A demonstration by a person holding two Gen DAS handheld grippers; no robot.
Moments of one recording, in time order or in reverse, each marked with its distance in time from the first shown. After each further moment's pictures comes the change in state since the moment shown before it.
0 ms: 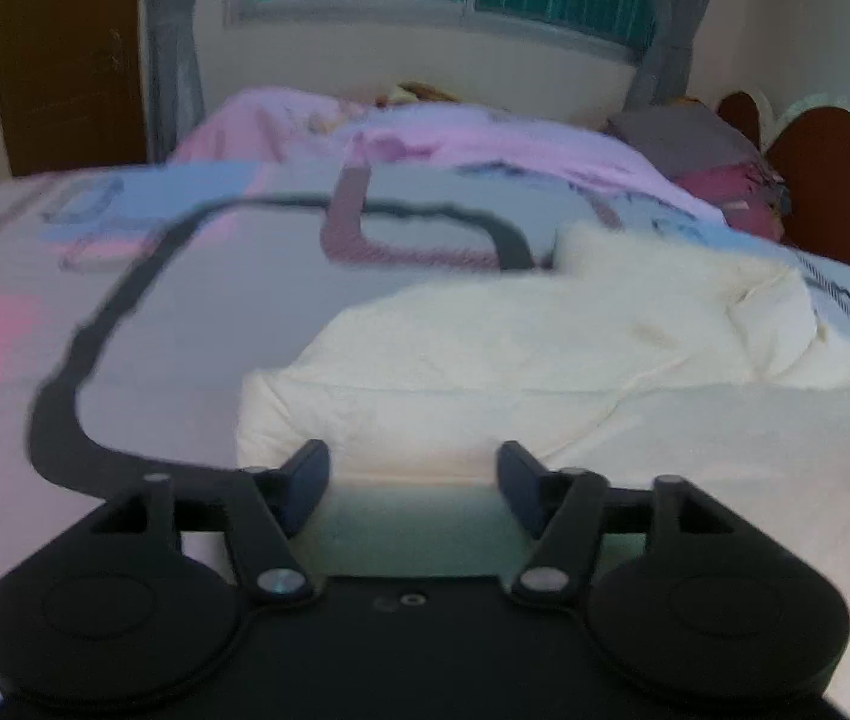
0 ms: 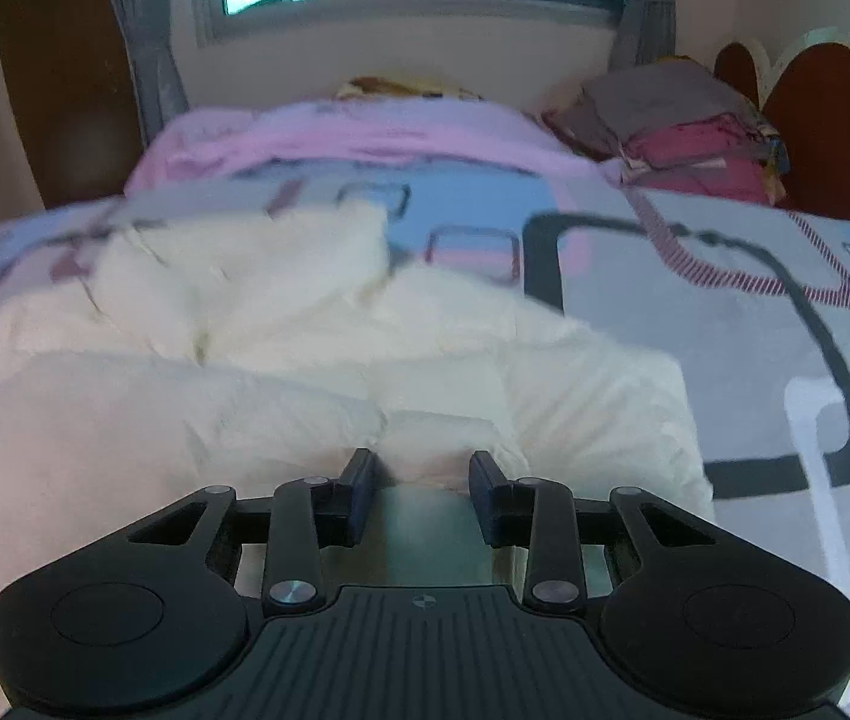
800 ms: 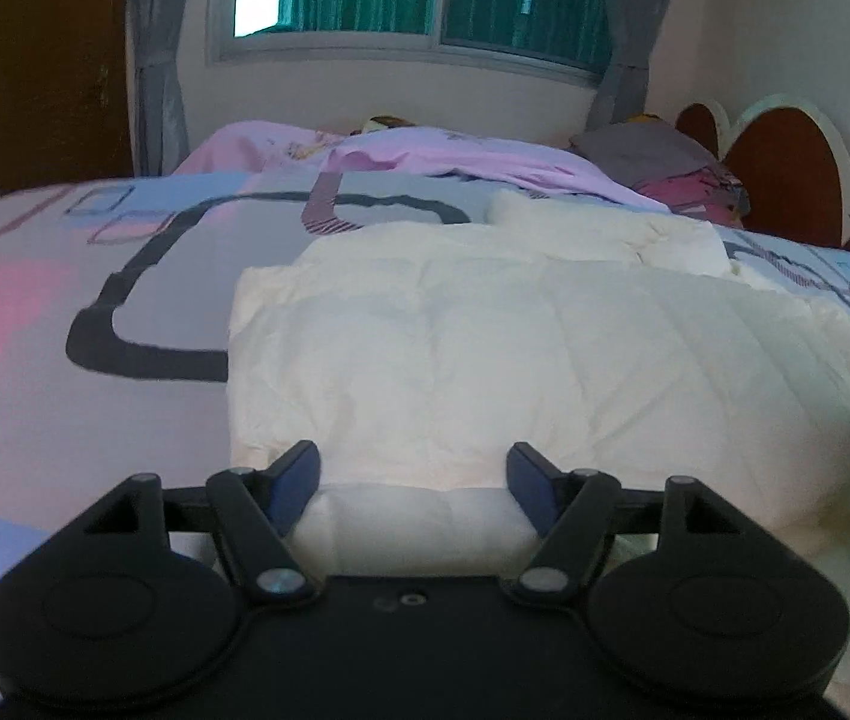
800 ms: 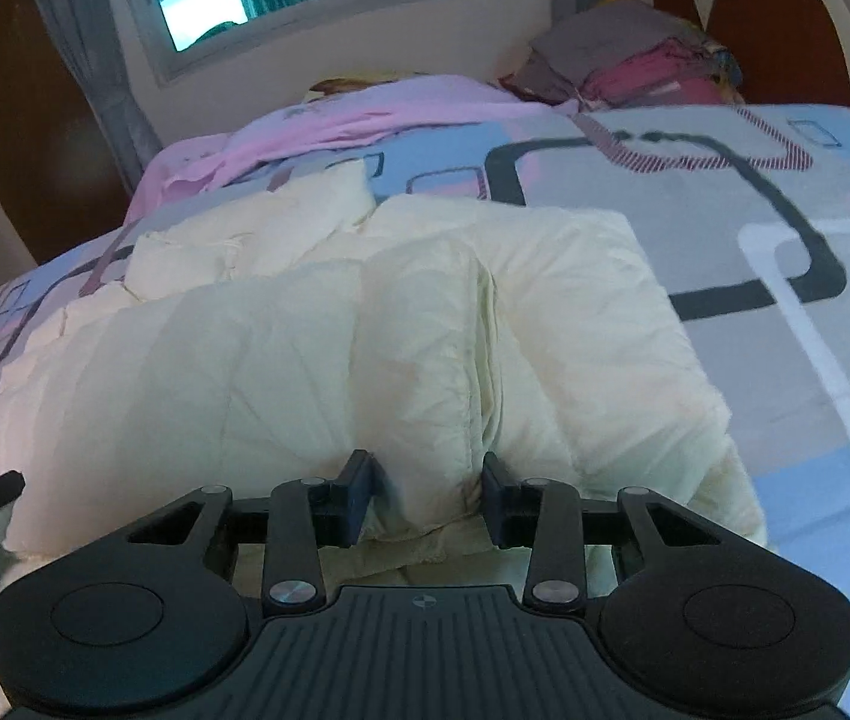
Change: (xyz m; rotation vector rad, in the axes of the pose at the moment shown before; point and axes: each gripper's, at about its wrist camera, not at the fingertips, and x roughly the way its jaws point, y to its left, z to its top) left arm -0.066 -0.019 -0.060 0.024 -0.083 -0.028; right arm -0.053 -0.004 -0.043 0.199 0.024 0.038
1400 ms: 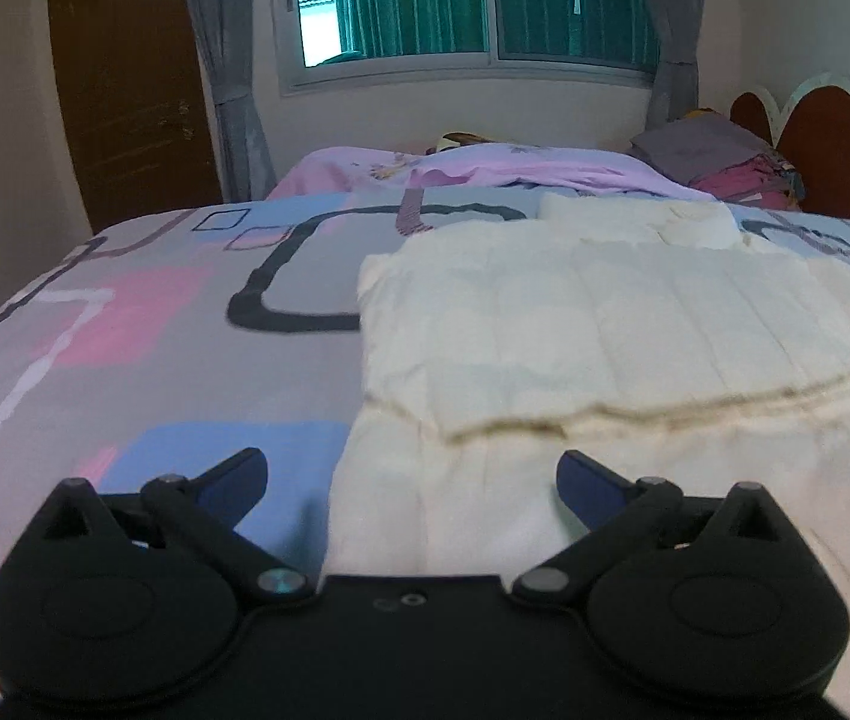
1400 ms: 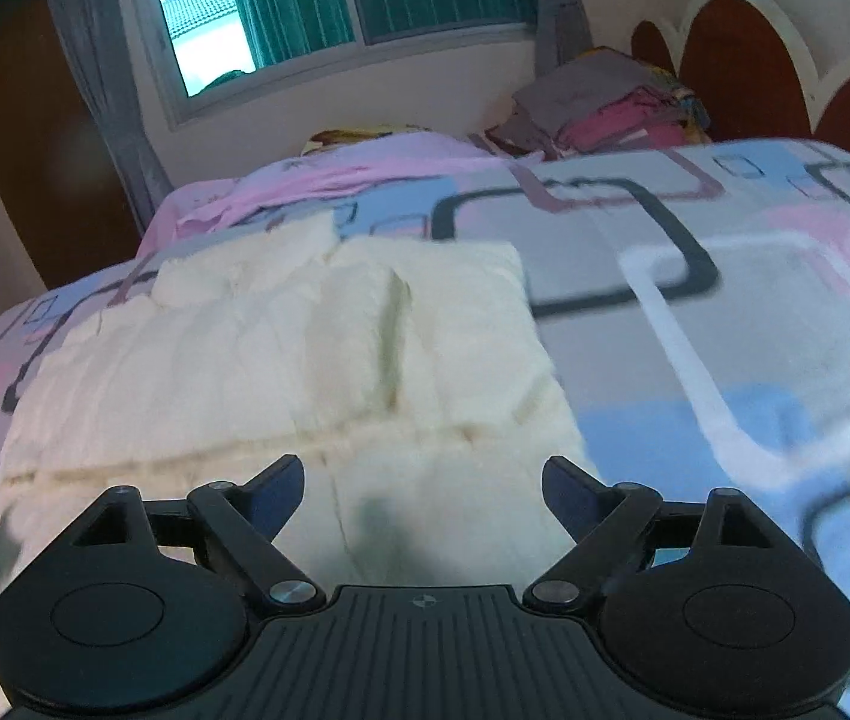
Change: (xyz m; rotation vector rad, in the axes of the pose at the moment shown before) left arm -0.109 -0.017 -0.047 0.054 -0.032 0.211; right arm -0.121 -0.054 -0.060 -0.001 -0.098 0.017
